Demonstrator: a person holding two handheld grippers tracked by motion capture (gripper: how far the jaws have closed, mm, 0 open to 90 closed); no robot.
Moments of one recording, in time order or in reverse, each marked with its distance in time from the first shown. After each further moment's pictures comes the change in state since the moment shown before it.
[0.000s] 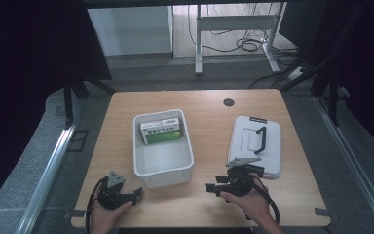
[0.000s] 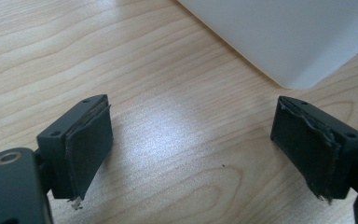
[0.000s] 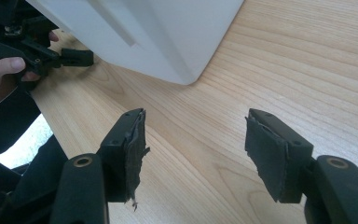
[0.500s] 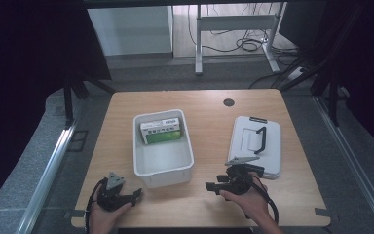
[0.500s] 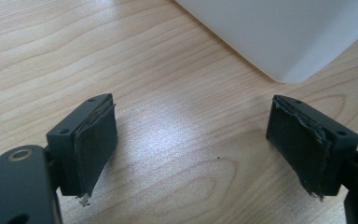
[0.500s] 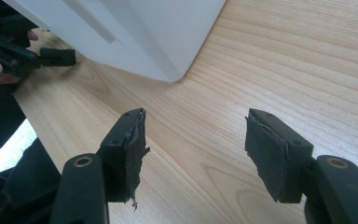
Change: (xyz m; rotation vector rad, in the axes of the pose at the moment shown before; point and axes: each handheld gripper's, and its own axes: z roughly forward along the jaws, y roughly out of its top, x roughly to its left) left arm -0.002 -0.004 -0.004 -0.008 -0.006 0.005; right arm -0.004 0.001 0.006 0.024 -0.042 0.016
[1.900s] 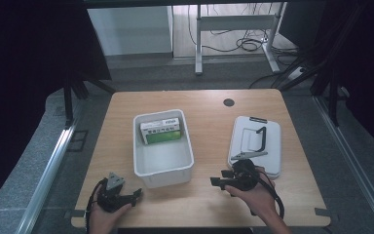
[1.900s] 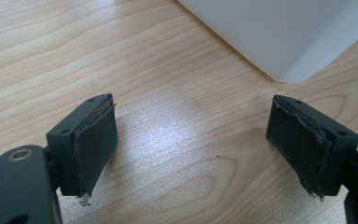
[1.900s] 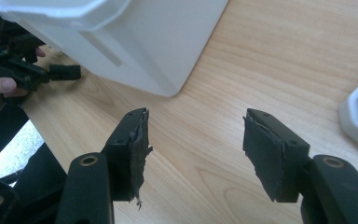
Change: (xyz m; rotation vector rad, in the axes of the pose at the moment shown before) left arm -0.001 -0.001 0.000 -0.002 0.007 -0.008; right arm 0.001 0.014 -0.027 -0.034 -0.020 -0.006
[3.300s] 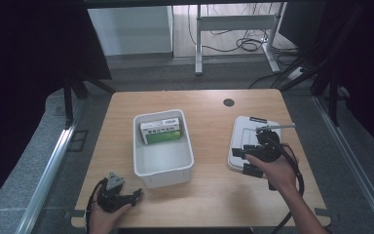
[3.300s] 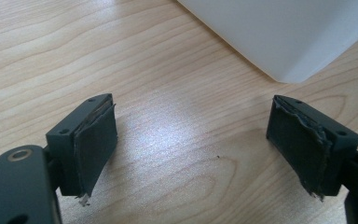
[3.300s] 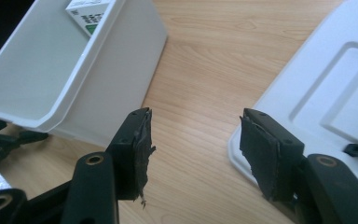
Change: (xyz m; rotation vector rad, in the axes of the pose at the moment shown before) left arm 0.000 0.000 0.000 -0.003 -0.002 -0.002; right arm -0.044 0.055 -0.054 -0.070 -0.134 0.131
